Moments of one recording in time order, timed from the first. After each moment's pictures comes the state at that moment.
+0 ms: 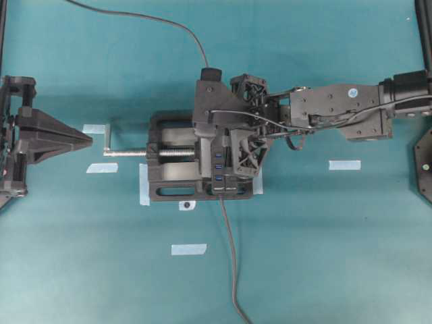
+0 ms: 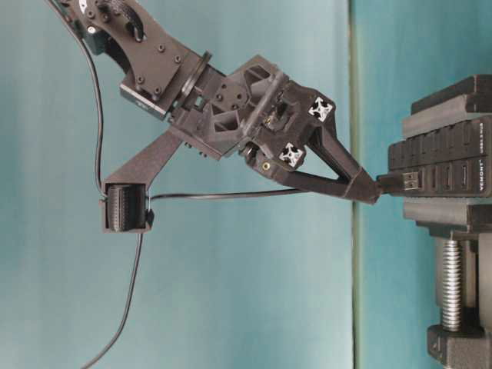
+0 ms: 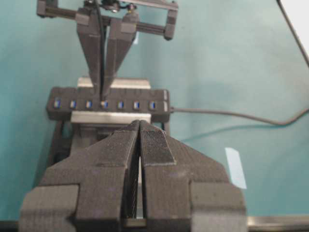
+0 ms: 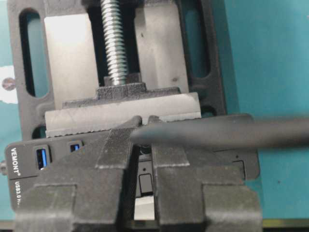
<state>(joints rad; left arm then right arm) 0.00 -0.93 1.13 0.01 0.04 -0.05 -0.06 0.11 0.40 -0.16 0.44 0.17</state>
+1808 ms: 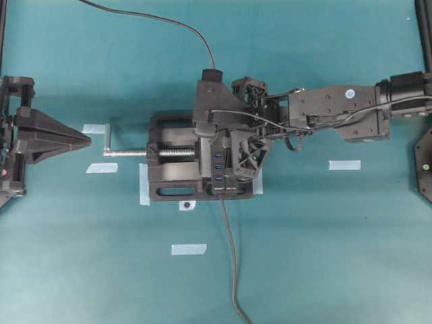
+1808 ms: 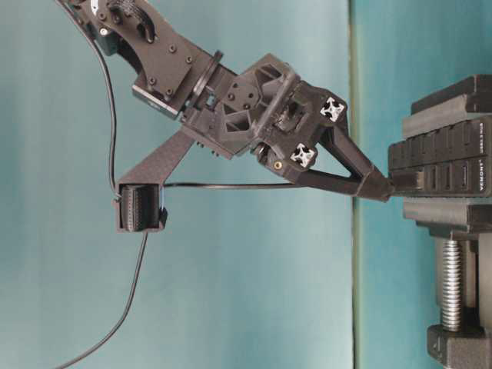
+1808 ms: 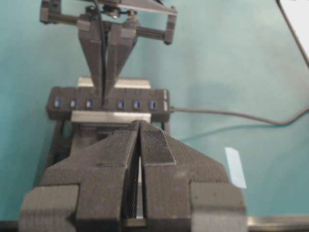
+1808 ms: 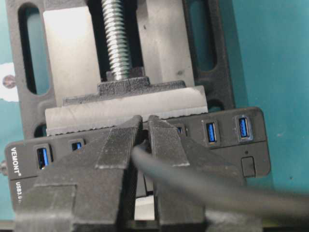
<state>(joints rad) 0.00 -0.94 1.14 0.01 0.04 -0.04 -0.07 0.13 0.41 -0.14 0.44 0.17</state>
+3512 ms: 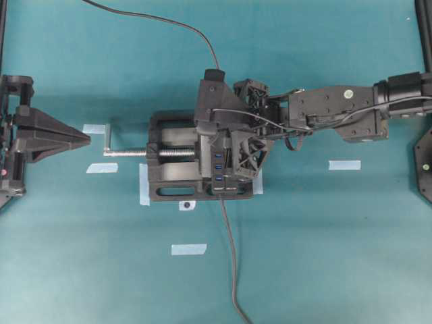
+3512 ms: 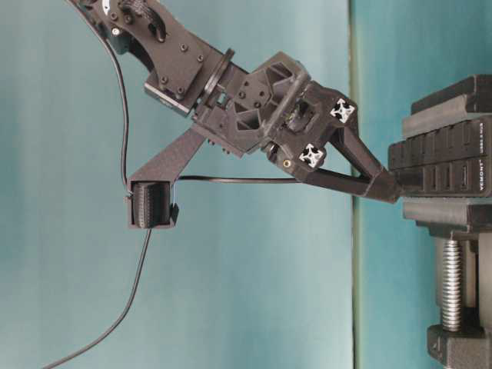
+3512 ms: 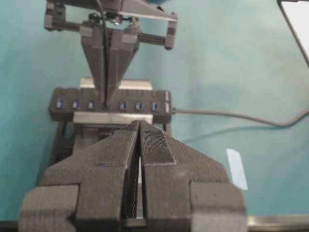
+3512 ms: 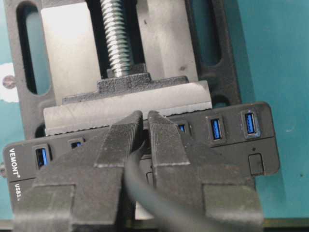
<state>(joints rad) 0.01 -0.94 1.14 0.01 0.04 -0.05 -0.07 0.14 0.43 -0.12 0.44 0.17</state>
